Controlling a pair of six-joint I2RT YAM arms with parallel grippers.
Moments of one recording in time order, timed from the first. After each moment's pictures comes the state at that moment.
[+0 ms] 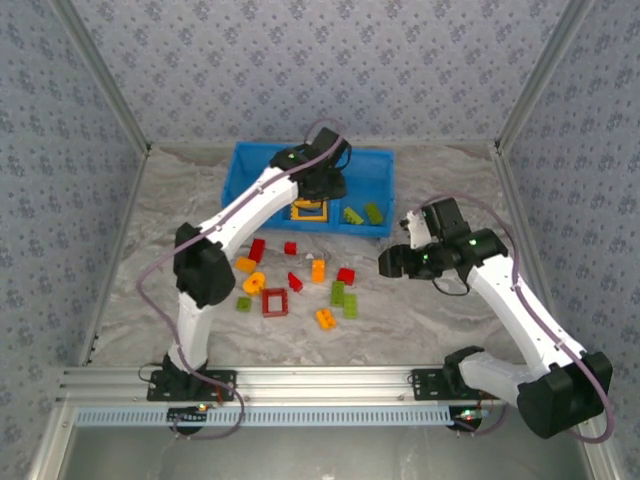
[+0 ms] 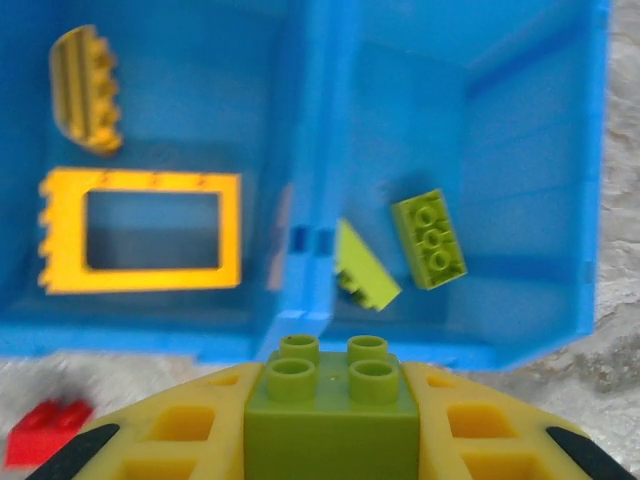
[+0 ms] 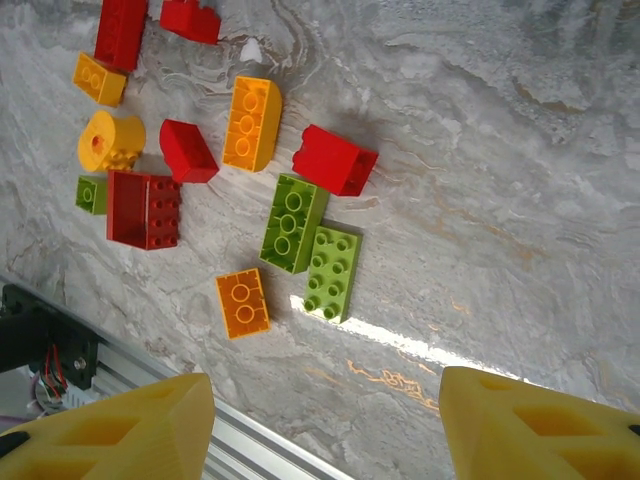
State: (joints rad) left arm -0.72 2.12 2.14 -0.98 -0.12 -0.74; right arm 0.35 1.10 1.00 -0.99 -0.42 0.31
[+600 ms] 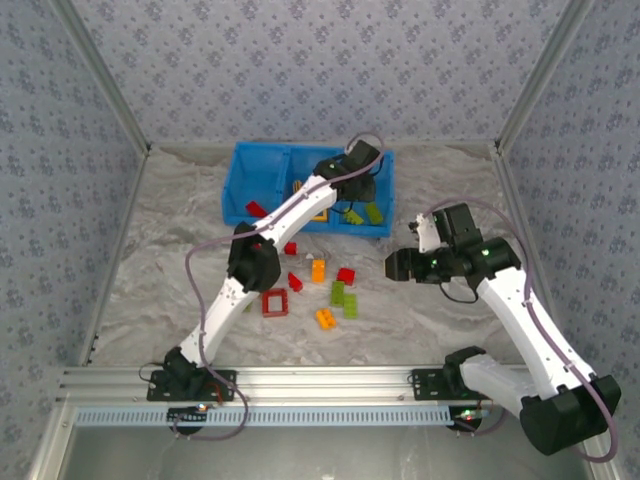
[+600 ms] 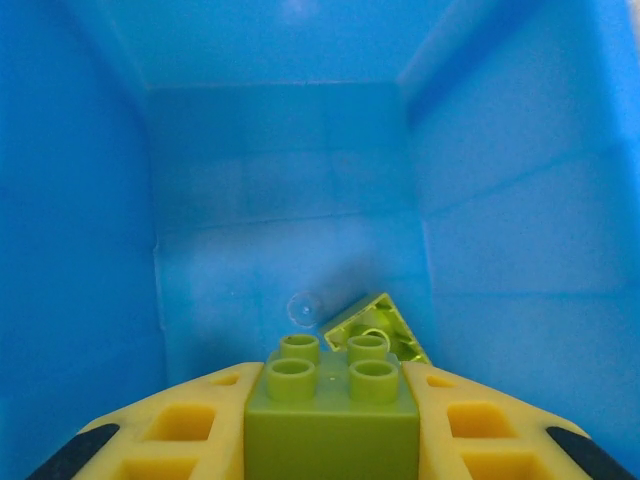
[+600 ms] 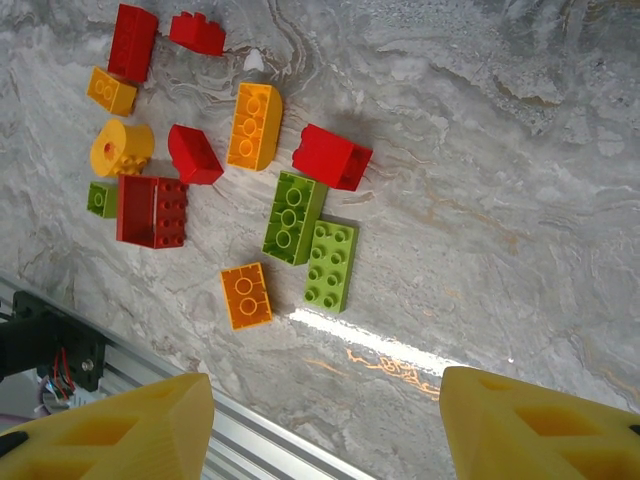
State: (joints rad) left arm -0.77 2.60 2.62 -0.94 -0.15 -0.55; right arm 0.32 1.01 1.00 -1.03 -0.42 0.31
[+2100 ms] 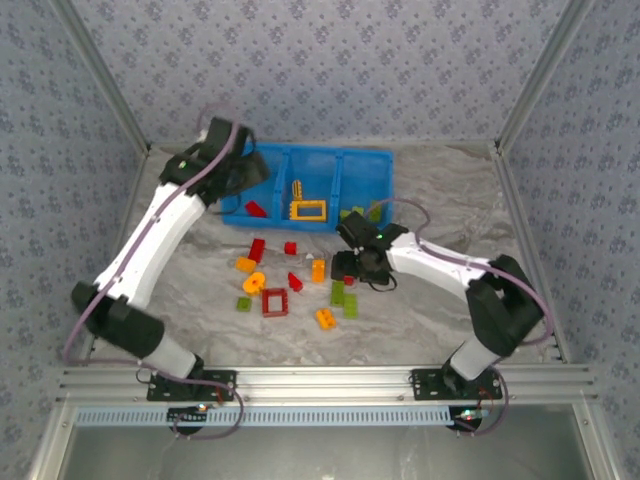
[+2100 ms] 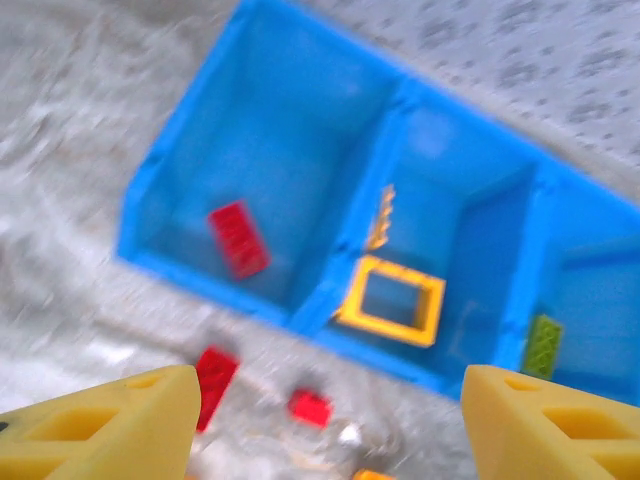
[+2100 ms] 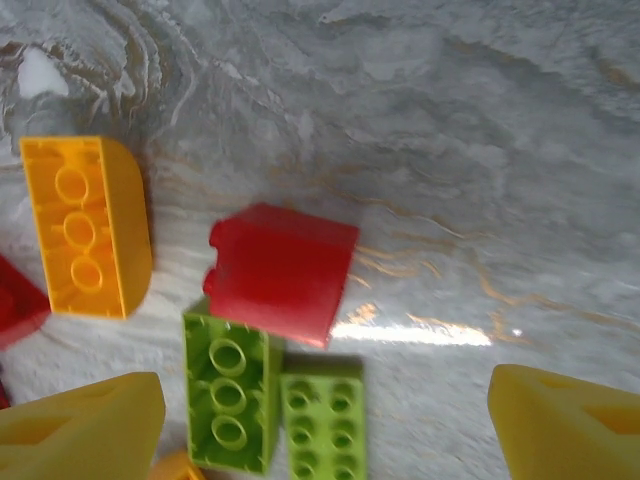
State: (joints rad) left arm -0.43 1.48 1.61 -0.99 -0.21 -0.76; right arm 0.74 1.63 1.09 -0.73 0.02 0.81
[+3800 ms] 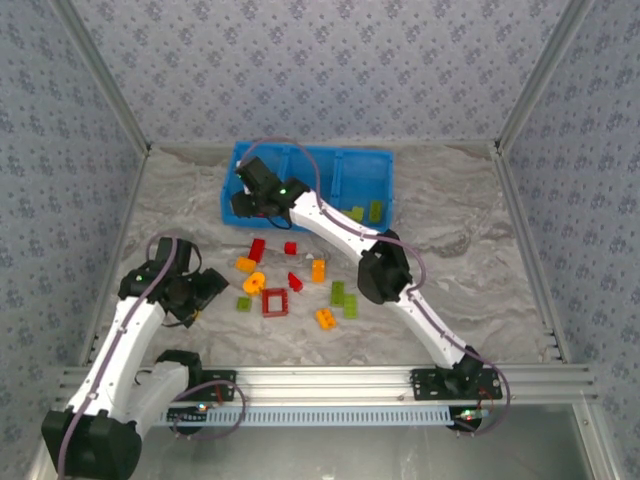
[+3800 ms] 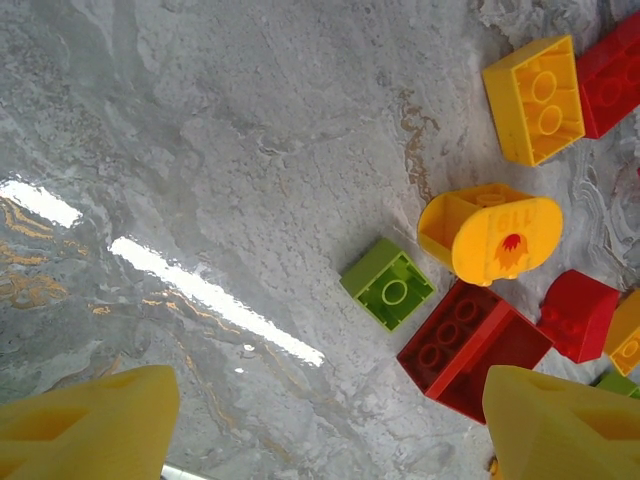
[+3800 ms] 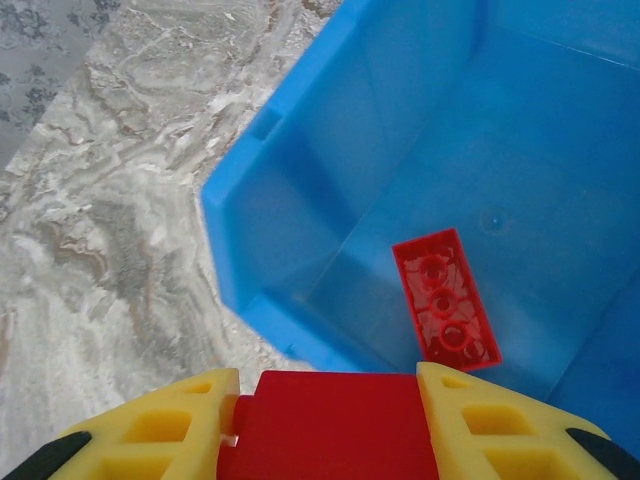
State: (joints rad) left arm -0.14 0.84 0.73 -1.11 0.12 -0.93; right arm 0.86 2.56 2.54 -0.72 0.04 0.39
